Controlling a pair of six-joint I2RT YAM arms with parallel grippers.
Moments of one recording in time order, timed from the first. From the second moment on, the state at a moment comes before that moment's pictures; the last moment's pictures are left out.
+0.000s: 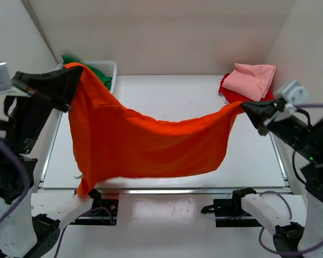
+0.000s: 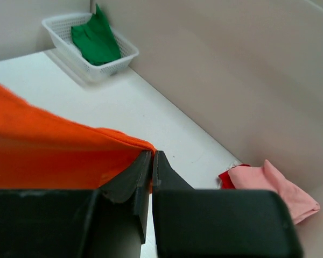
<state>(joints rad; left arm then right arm) -0.36 0.94 1.90 -0.49 0.14 -0.35 0.22 0.87 1.80 -0.92 -0.47 -0.32</state>
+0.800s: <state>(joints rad) -0.13 1.72 2.17 -0.46 0.25 -0.20 -0.09 1.60 2.00 -0.62 -0.65 -0.40</state>
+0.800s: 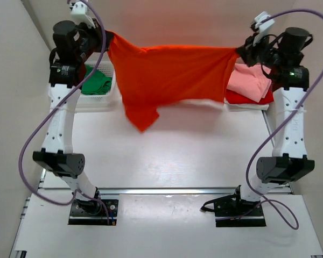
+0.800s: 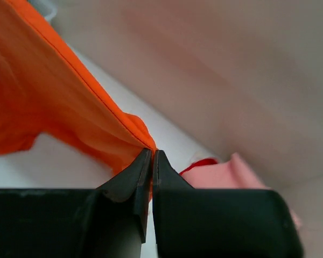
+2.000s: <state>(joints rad) -0.21 0.90 0.63 -0.26 0.24 -0.28 -0.01 1.23 0.85 -0.69 -0.55 -0.45</state>
